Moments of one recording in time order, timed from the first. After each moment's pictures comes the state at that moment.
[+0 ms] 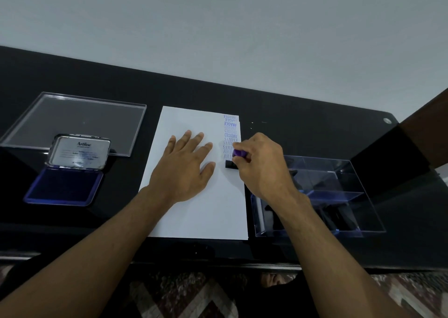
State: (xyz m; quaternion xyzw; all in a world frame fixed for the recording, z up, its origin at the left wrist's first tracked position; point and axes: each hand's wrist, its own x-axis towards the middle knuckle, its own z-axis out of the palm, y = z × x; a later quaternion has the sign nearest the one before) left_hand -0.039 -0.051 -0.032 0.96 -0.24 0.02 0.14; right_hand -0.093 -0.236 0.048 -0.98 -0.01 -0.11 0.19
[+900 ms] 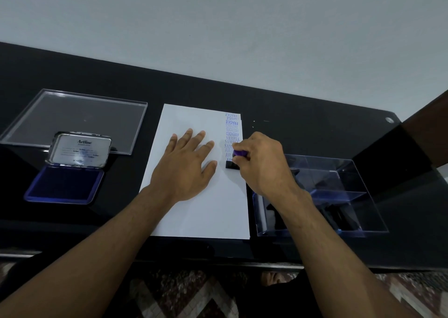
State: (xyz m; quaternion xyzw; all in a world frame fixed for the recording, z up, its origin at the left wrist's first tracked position) left_hand -0.039 -0.053 -0.033 0.96 -0.23 0.02 0.13; right_hand -0.088 -0.235 0.048 -0.98 -0.02 -0.07 0.16
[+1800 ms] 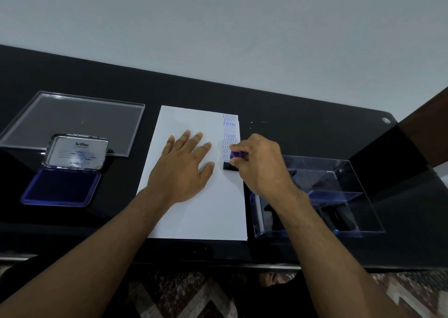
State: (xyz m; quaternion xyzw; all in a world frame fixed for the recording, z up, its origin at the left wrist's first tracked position) left_hand -0.038 -0.051 -0.037 0.96 -0.24 0.03 0.14; right_hand -0.088 -0.238 0.046 -0.98 0.01 -0.08 0.20
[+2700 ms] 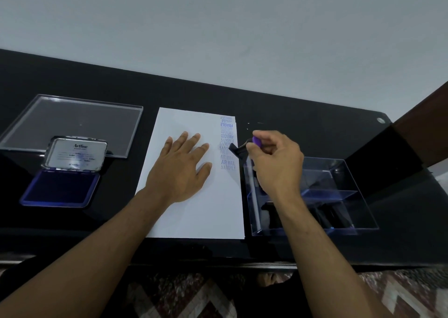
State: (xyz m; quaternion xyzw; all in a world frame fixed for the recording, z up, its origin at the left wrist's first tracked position) left_hand -0.040 -0.050 -0.033 0.96 -0.24 0.03 0.15; right_hand -0.105 -0.248 0.052 -0.86 0.14 -0.24 0.43
